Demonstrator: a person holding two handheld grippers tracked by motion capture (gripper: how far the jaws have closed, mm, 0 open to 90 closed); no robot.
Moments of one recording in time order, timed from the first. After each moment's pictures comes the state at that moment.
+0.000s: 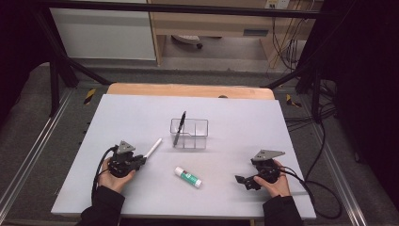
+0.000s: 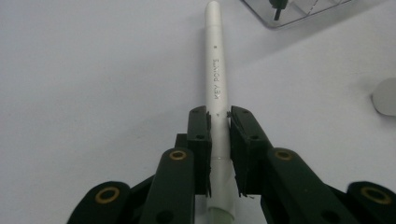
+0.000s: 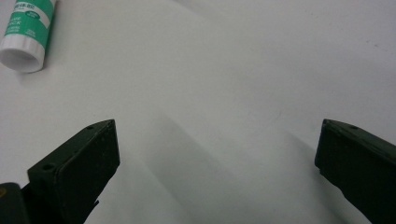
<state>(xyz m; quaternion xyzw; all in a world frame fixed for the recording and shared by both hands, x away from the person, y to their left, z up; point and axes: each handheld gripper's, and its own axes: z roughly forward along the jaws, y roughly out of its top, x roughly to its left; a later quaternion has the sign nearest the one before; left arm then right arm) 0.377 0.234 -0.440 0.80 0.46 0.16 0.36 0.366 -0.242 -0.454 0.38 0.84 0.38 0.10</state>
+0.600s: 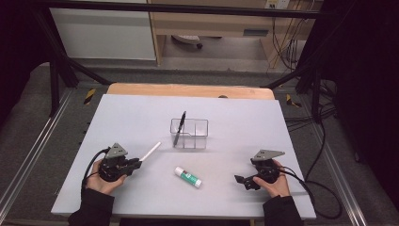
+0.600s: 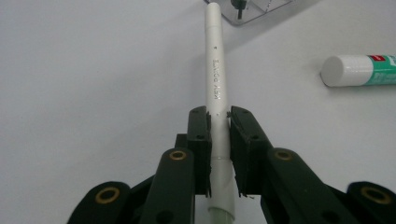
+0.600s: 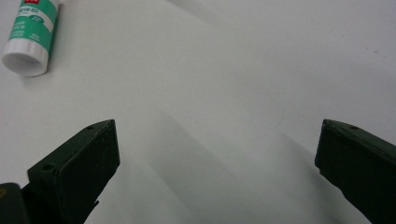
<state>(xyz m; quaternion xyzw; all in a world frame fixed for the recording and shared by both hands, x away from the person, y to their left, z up) 0.359 0.251 -0.423 0.82 0.40 0.14 0.38 0.365 -0.240 -0.451 0.38 0.83 0.39 0.10</state>
